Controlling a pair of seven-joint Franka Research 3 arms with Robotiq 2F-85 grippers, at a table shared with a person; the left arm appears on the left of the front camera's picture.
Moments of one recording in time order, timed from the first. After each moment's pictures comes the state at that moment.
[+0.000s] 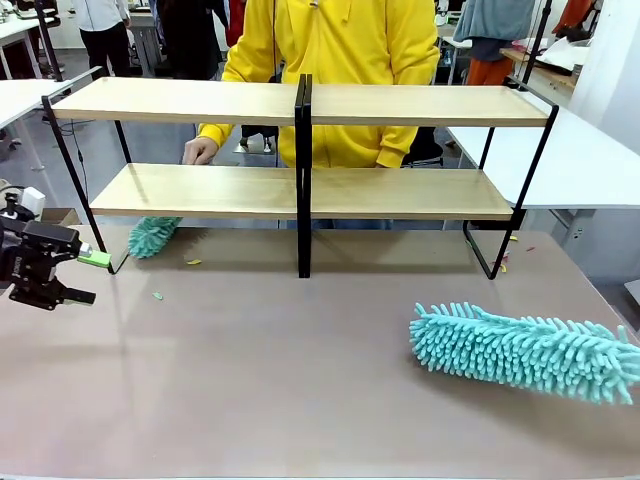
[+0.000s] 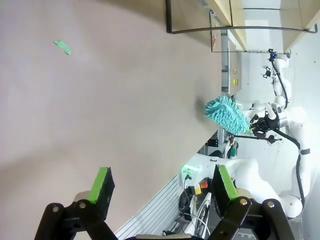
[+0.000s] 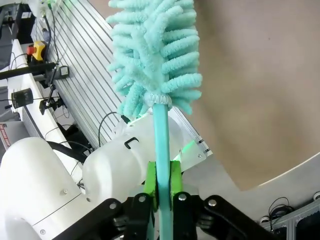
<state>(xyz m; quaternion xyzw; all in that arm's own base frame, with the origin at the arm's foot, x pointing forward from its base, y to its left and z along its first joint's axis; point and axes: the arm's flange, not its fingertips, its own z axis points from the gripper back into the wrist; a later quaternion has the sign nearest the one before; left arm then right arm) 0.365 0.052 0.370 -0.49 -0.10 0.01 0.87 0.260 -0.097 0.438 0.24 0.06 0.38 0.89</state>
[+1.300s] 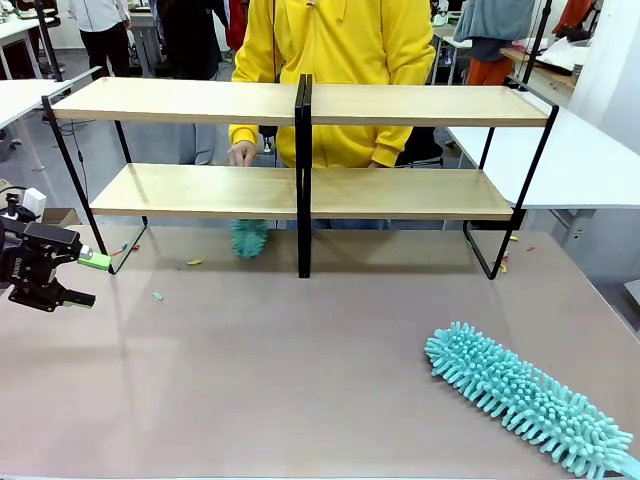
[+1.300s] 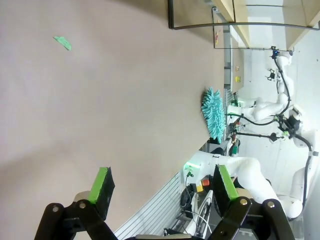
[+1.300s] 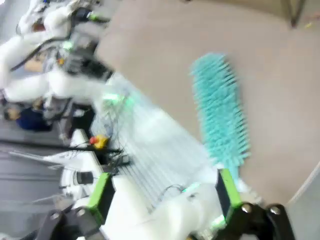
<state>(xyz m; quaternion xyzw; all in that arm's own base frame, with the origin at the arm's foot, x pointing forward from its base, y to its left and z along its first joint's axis) 0.365 0.048 0.367 -0.49 -0.09 0.01 0.87 0.202 -0.184 0.554 0.43 -0.14 0.21 0.87</state>
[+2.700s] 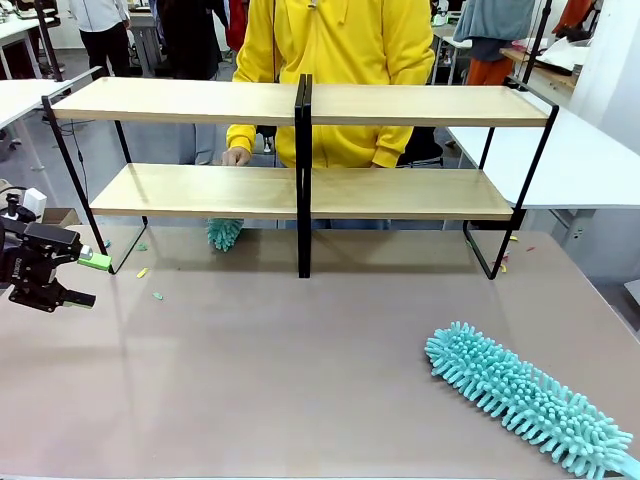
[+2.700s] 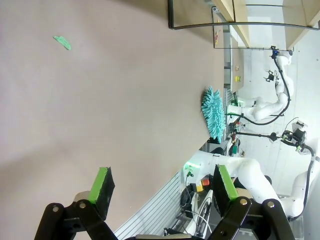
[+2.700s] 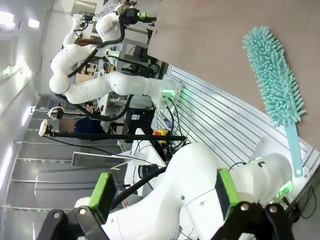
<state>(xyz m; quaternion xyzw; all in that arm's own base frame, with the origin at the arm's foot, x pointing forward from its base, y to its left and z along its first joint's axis) 0.365 0.048 0.366 -0.49 -0.09 0.01 0.87 0.143 -0.208 0.600 0.51 -0.09 0.12 0.85</state>
